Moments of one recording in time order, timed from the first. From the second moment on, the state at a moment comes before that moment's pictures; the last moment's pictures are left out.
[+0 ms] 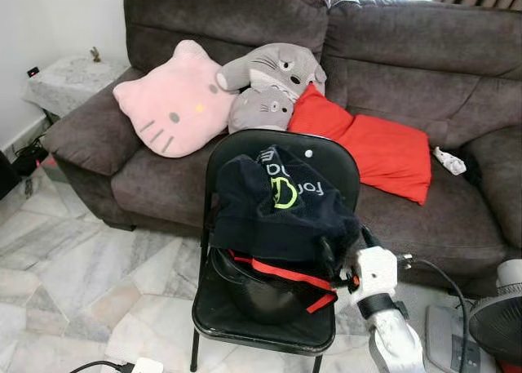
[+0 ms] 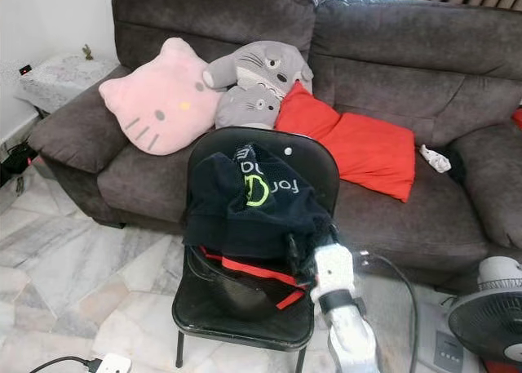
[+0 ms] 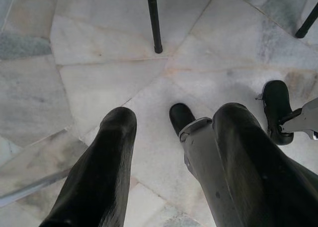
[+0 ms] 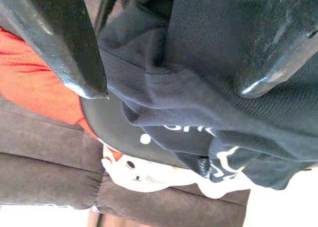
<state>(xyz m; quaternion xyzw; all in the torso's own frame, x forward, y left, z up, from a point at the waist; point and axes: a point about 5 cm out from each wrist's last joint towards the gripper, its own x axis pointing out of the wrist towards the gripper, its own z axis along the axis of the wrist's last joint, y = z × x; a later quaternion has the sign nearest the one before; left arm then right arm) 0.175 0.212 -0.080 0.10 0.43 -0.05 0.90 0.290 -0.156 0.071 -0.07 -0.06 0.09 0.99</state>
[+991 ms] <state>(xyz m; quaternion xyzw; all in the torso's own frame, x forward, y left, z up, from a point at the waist) 0.174 0.207 -0.082 0.10 0.43 -0.05 0.89 0.292 -0.145 0.098 0.01 -0.07 0.14 0.99</state>
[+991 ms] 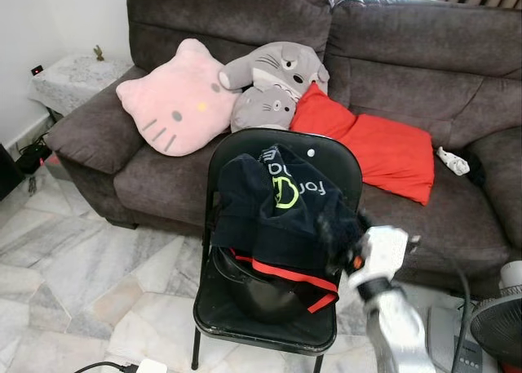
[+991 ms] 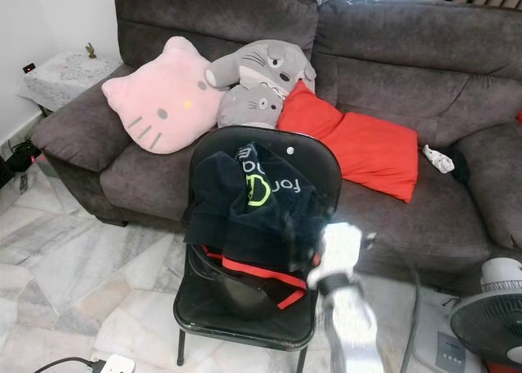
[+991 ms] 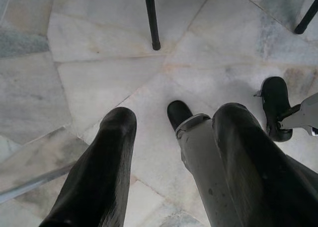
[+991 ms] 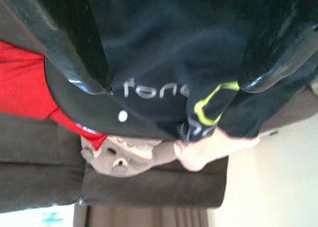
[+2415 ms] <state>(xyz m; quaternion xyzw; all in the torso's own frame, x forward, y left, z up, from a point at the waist) 0.174 0.209 -0.081 0.11 0.43 -0.05 0.89 0.292 -0.147 0.072 0.31 0.05 0.12 0.94</state>
